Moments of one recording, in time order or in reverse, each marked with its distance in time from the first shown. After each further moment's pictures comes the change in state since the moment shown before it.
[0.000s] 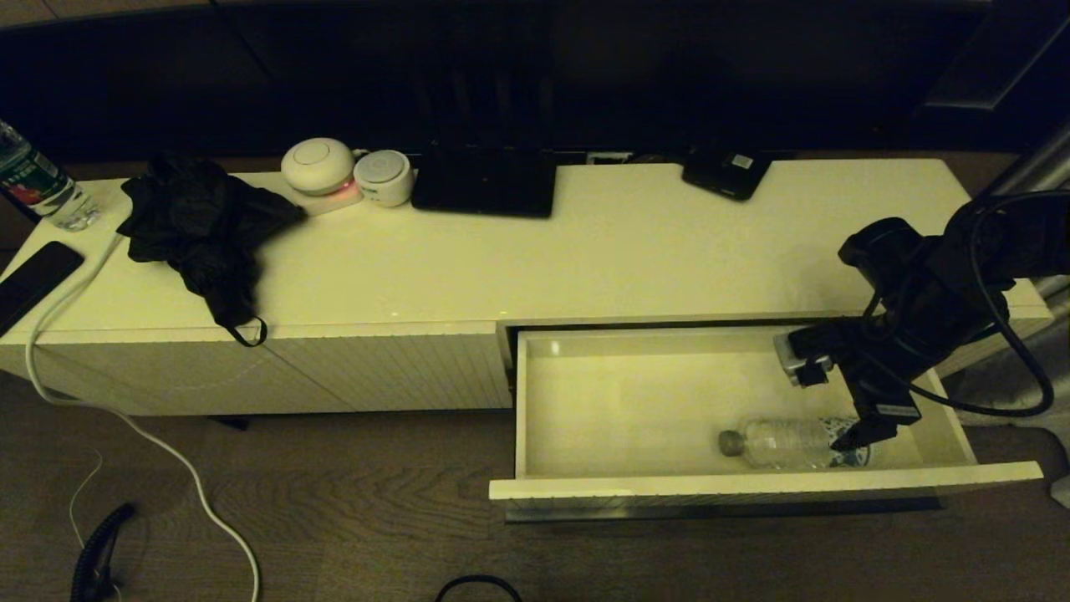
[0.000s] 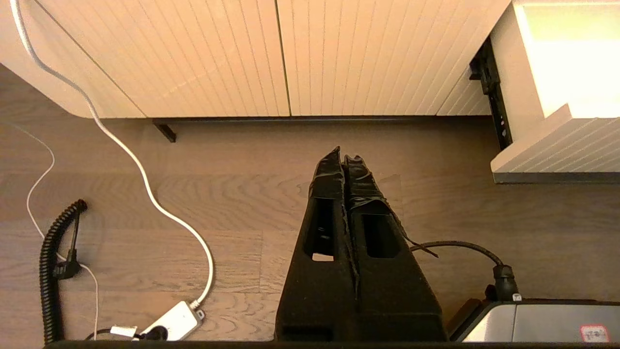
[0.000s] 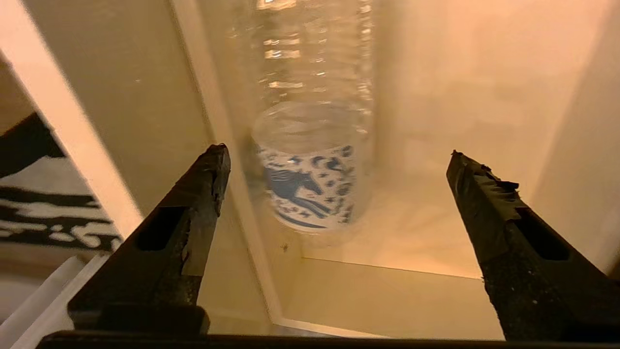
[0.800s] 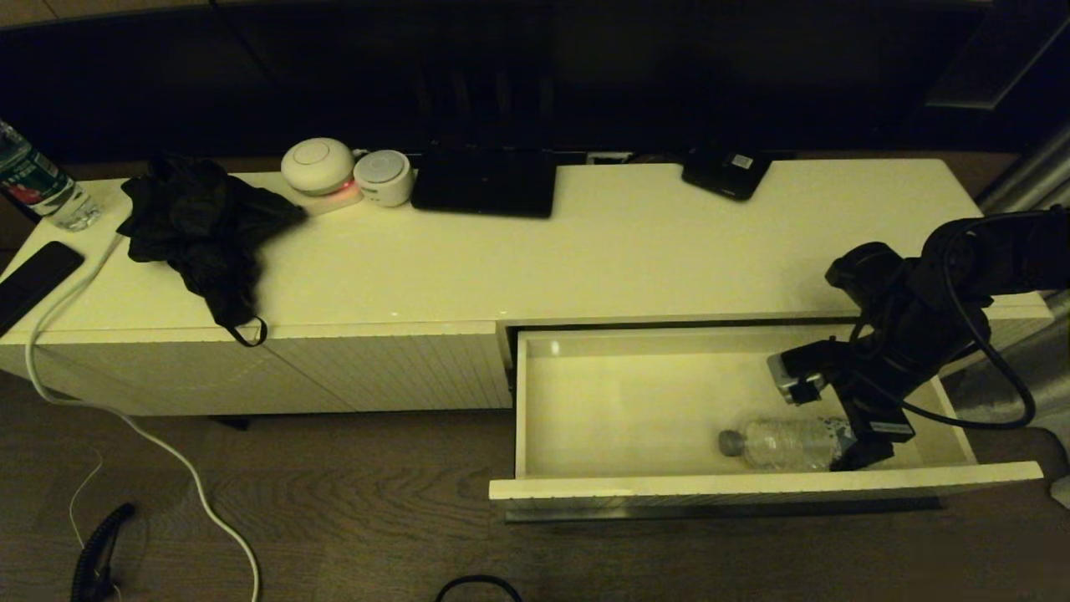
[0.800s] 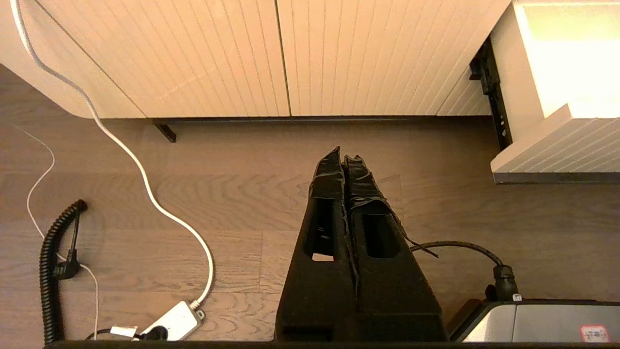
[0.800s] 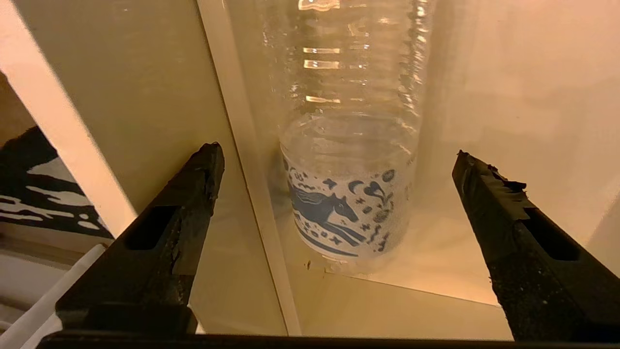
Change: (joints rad) left arm 0.000 0.000 0.000 0.000 0.000 0.000; right arm 0.000 0.043 0.032 0.002 0.000 0.002
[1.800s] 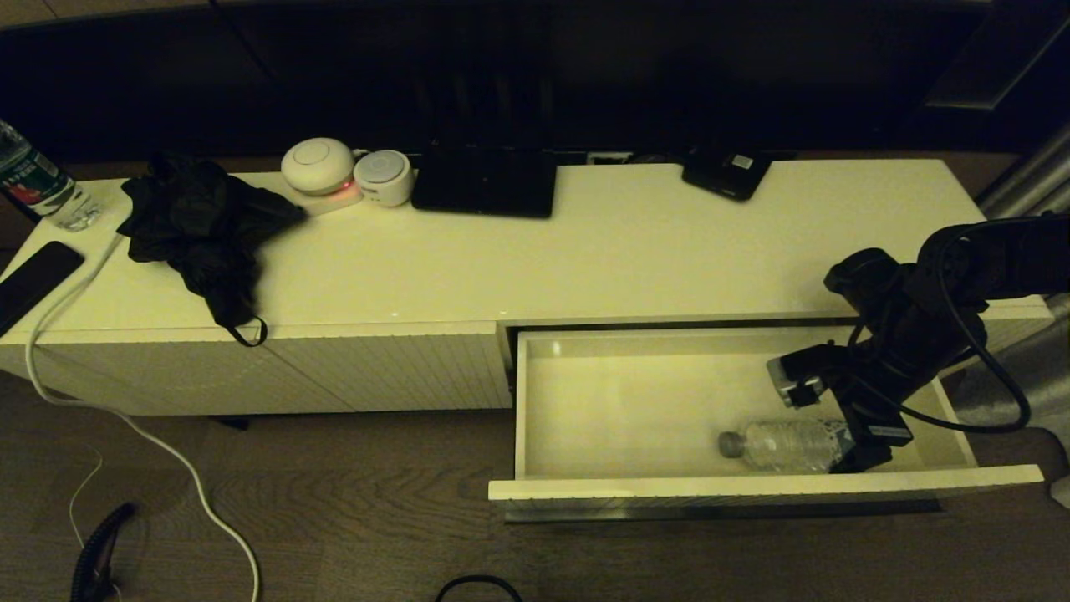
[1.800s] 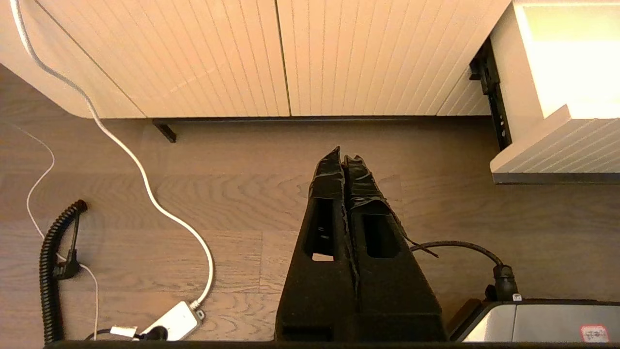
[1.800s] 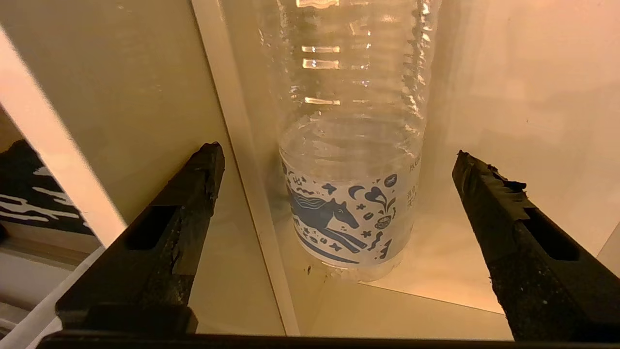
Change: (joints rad) left arm 0.000 0.000 0.000 0.000 0.000 0.000; right arm -0.014 0.012 0.012 -0.004 0.003 -0.001
